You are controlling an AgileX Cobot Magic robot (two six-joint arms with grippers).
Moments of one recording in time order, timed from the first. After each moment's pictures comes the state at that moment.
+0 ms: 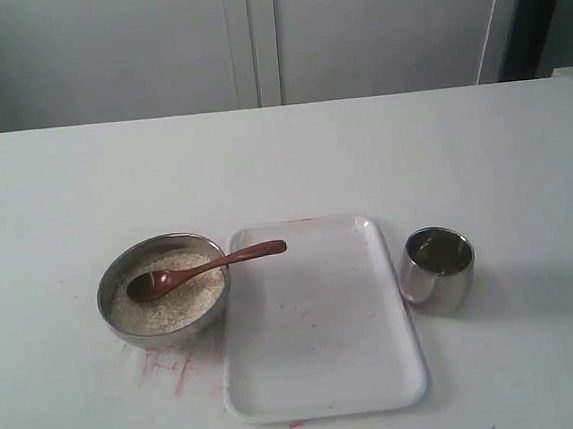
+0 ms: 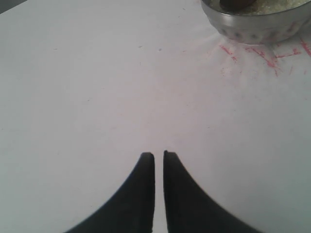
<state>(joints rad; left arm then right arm) -0.01 -0.01 -0.02 0.00 0.39 0.24 0.17 0.94 -1.52 0.57 0.89 -0.46</state>
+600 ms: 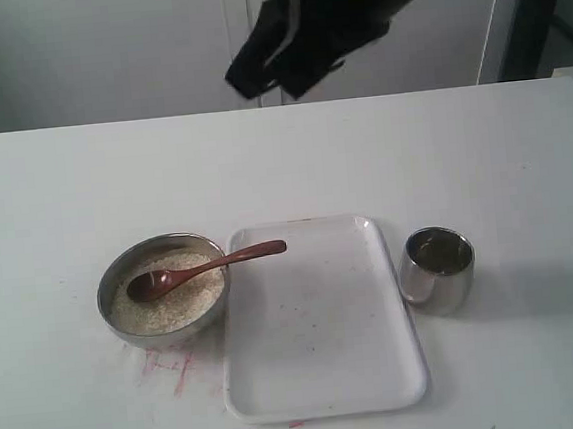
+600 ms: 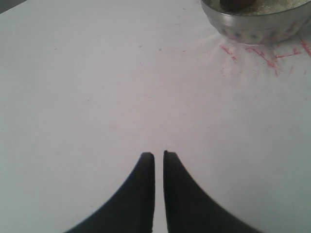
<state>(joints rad) -0.01 -0.01 -0.02 0.00 0.39 0.24 0.40 1.49 -1.55 0.58 1.10 -0.86</state>
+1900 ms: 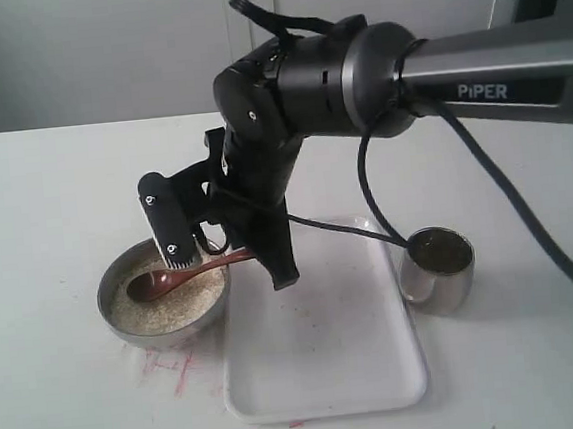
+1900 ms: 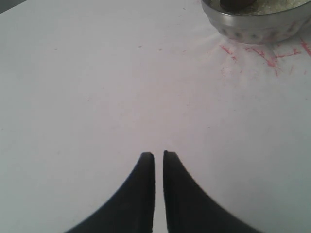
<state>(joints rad) -0.01 -0.01 -0.02 0.00 0.39 0.24 0.62 1.99 -1.57 -0.08 0.81 -1.17</state>
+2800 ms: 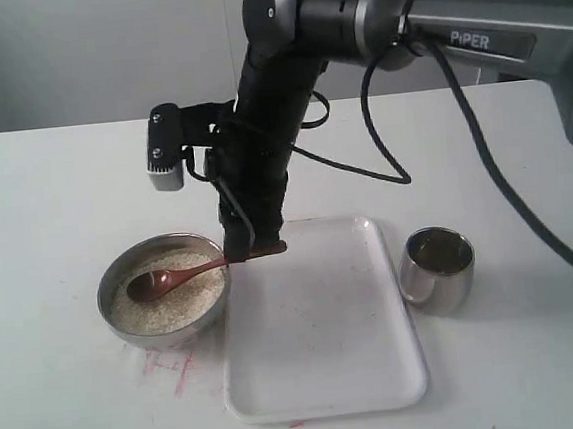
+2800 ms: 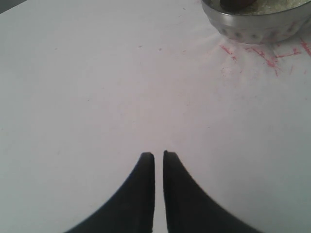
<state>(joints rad) -0.01 -0.01 -0.02 0.00 0.39 0.24 0.50 2.09 -1.84 0.31 1.19 -1.19</state>
